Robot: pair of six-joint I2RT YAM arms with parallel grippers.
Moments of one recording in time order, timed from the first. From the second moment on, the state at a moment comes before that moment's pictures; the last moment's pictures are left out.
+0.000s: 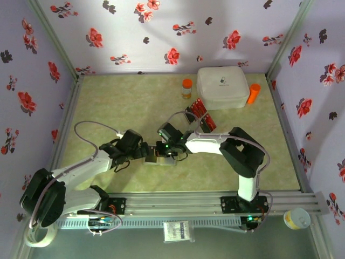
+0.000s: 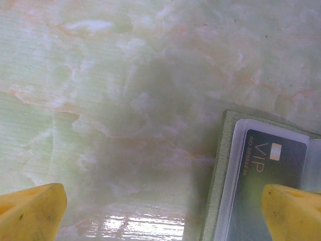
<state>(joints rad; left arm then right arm) -0.69 1.18 0.59 -0.49 -0.25 -0.80 0.95 1.87 1.09 -0.20 -0.27 0.85</state>
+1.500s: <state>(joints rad) -0.68 1.30 0.65 -0.40 -0.11 -0.74 0.85 1.58 0.92 -0.44 -0.07 0.70</state>
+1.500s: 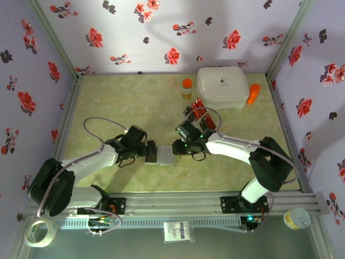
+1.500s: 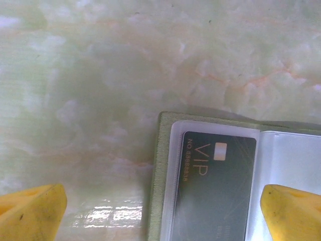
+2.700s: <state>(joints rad) -0.68 1.43 0.65 -0.27 -0.02 -0.72 0.84 1.61 0.87 -0.38 -0.06 0.69</state>
